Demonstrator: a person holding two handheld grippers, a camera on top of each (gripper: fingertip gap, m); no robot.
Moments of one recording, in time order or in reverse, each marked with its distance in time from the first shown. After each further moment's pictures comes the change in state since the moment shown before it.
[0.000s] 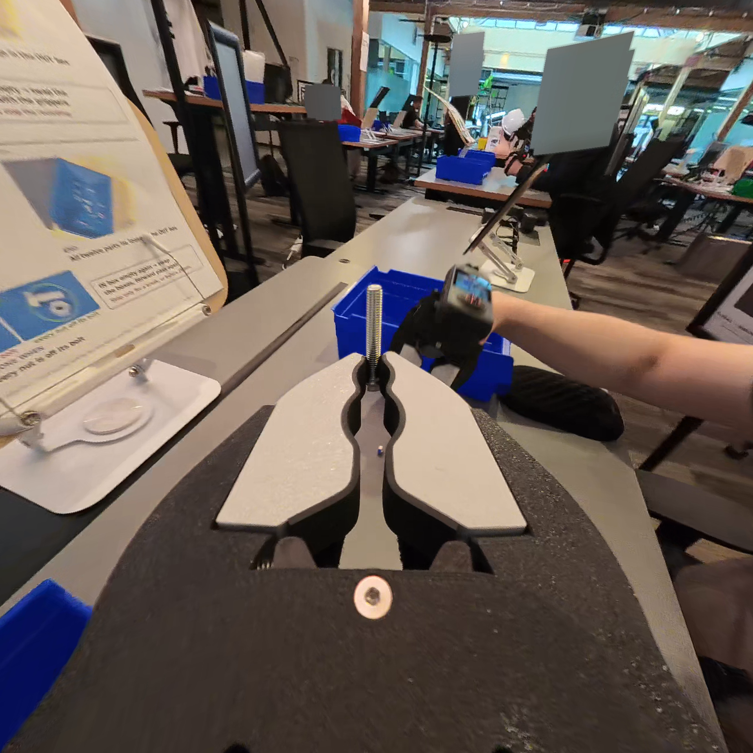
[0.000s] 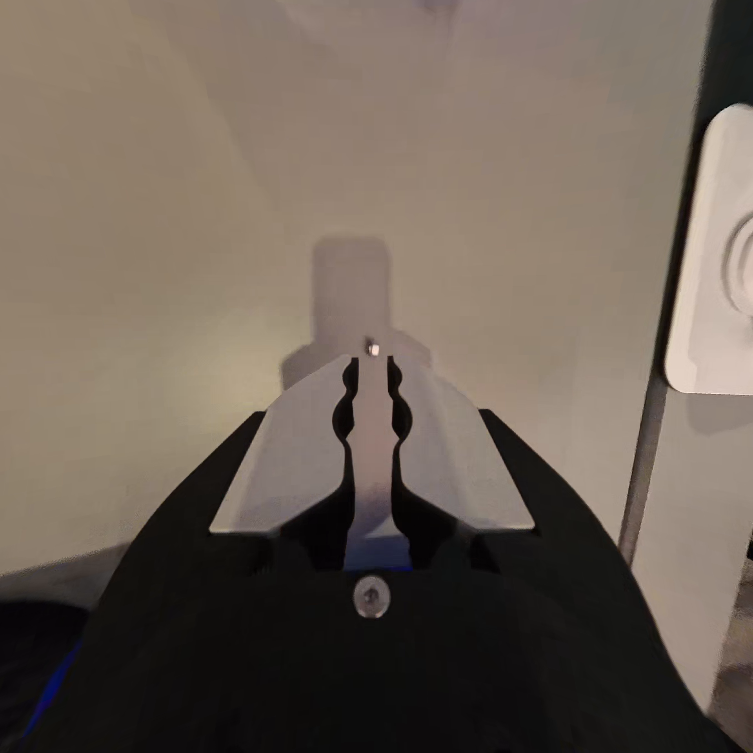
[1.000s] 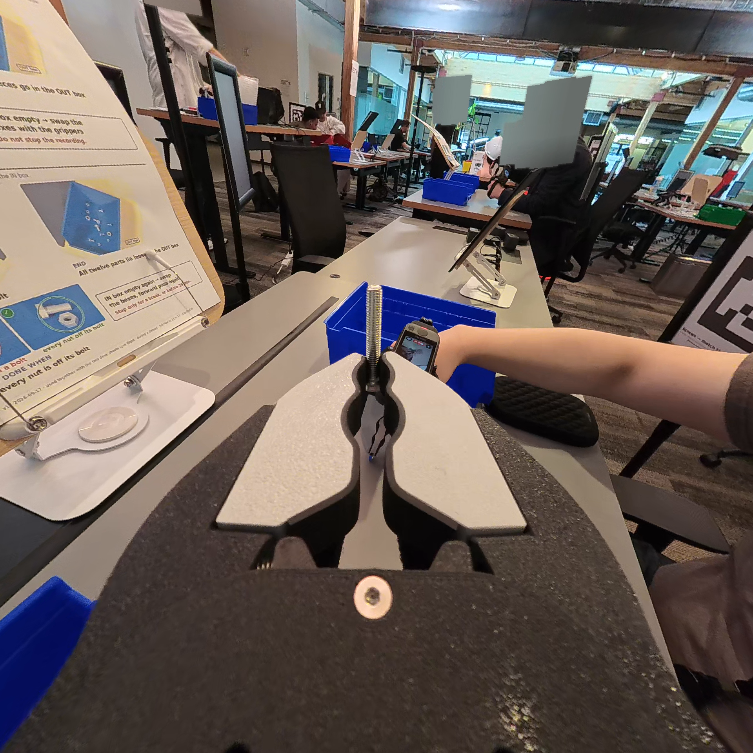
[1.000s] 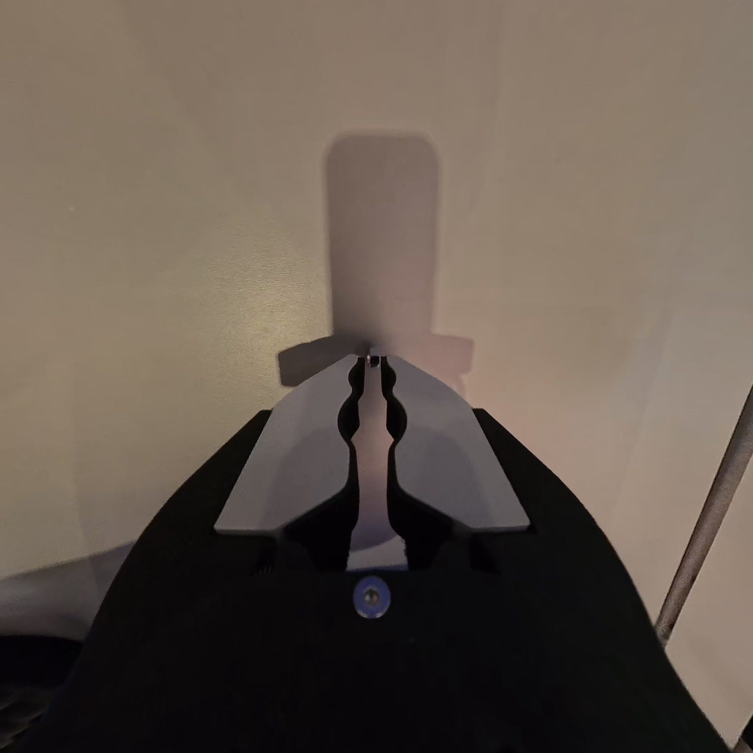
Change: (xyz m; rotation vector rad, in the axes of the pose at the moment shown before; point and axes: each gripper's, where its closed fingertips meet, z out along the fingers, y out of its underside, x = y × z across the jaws) left arm 0.002 -0.014 -0.016 0.040 0.030 -0.020; right arm 0.001 0.025 0.051 -0.198 -0.064 0.052
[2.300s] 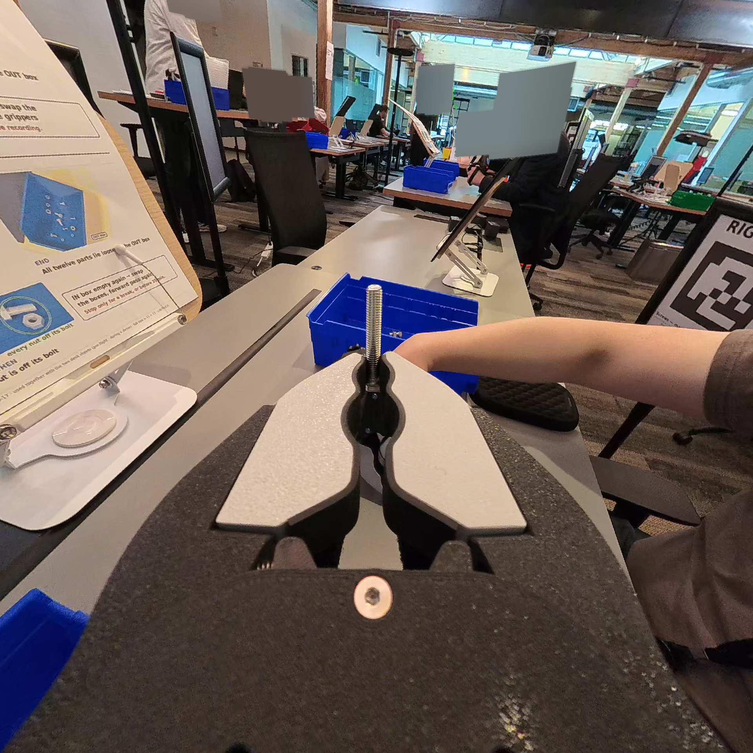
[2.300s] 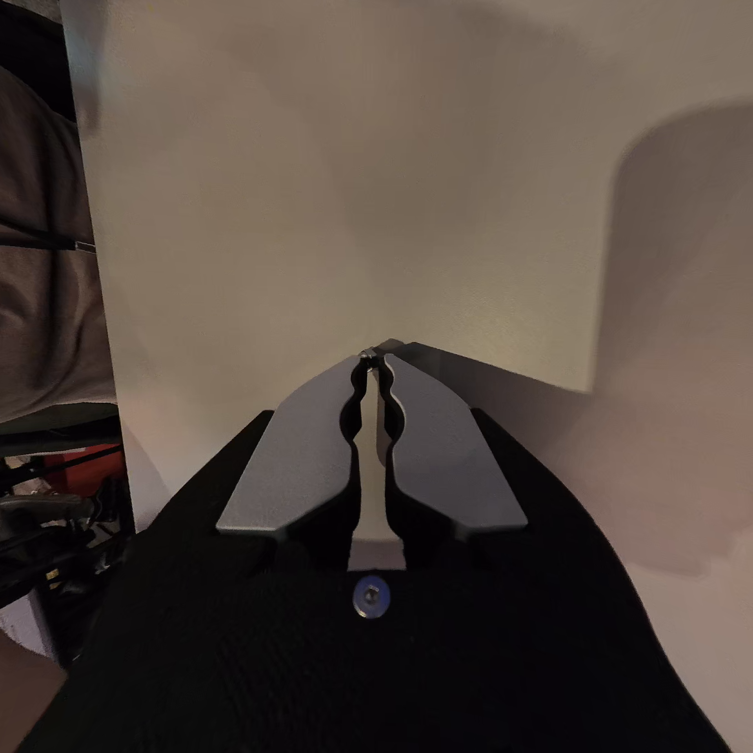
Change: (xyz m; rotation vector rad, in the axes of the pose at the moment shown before) left arm 0.009 0.003 0.000 -0.028 0.054 0.003; right arm -0.066 -0.057 0.013 0.074 -0.644 0.157
